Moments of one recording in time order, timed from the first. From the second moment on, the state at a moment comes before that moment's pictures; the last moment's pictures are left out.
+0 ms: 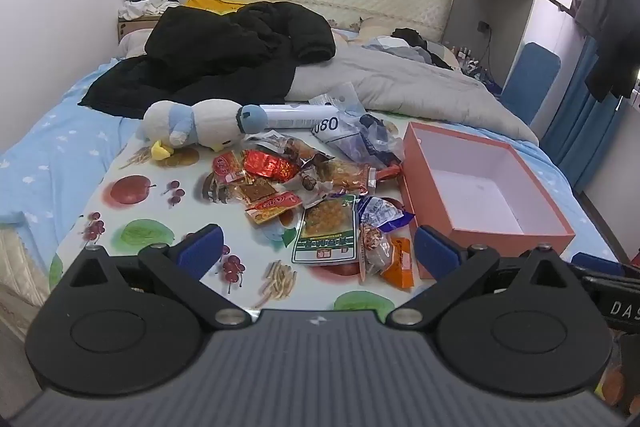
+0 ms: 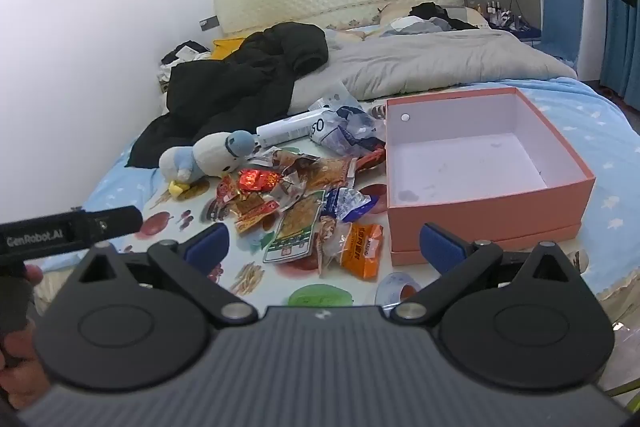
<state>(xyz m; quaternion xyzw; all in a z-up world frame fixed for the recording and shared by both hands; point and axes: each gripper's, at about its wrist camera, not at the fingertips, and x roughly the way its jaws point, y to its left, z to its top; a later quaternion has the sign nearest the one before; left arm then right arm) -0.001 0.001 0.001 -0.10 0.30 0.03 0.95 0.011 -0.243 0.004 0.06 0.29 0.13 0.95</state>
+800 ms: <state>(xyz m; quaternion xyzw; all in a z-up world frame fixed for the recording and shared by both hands) 0.000 -0.007 -0.008 -0.07 0.31 0.02 0.95 0.003 -0.240 -0.008 0.06 0.31 0.14 0.94</state>
